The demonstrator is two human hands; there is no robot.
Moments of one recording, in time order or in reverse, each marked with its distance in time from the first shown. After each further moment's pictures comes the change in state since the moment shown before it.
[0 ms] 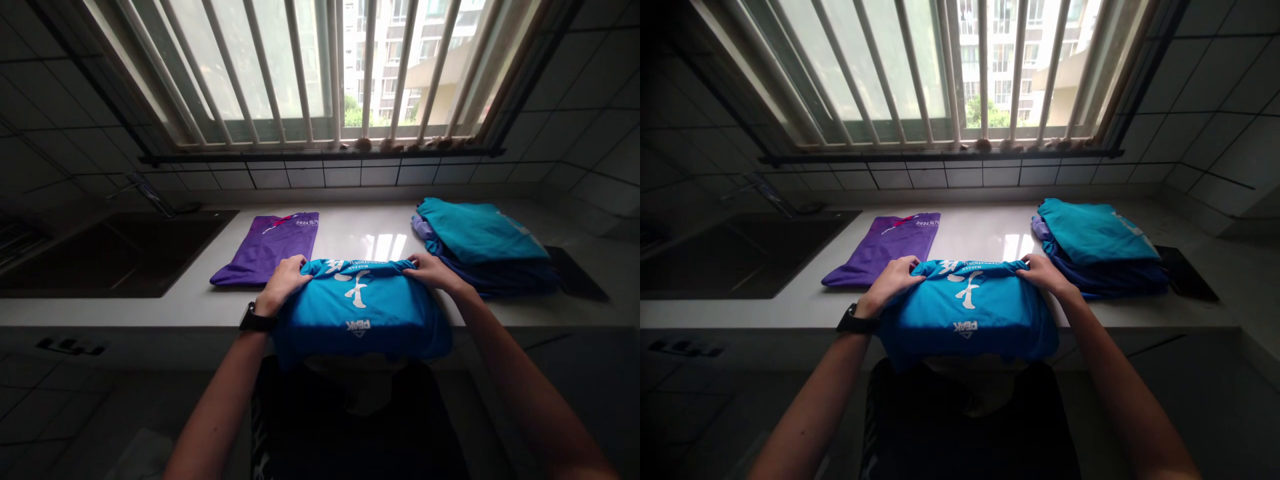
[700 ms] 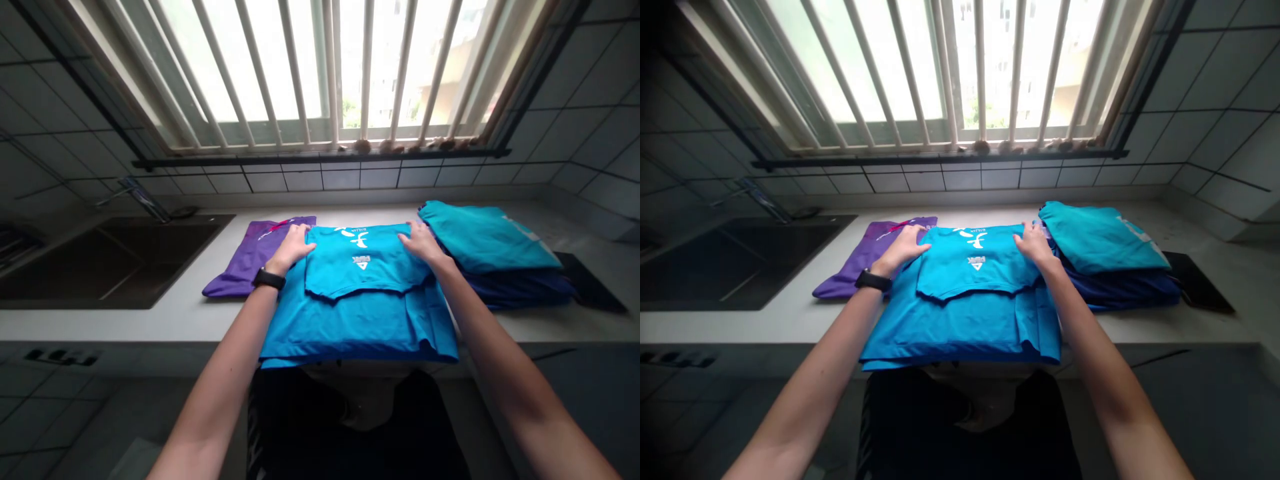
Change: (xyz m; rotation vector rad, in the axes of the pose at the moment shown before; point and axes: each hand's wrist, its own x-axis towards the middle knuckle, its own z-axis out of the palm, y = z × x) left_hand 0.108 -0.003 0.001 -0.101 0.189 0.203; right_hand 0.093 -0.004 -0.001 -0.106 0.338 0.057
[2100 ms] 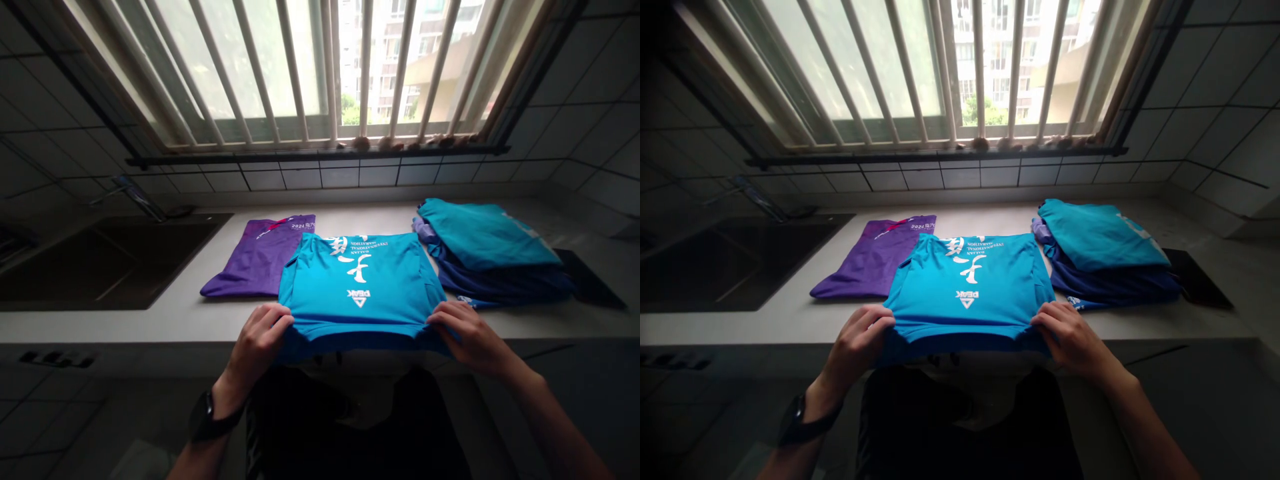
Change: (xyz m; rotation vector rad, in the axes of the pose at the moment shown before) left_hand -0.211 -0.008 -0.017 0.246 0.299 0.640; right_hand -0.201 0.054 -0.035 0.195 -0.002 -0.709
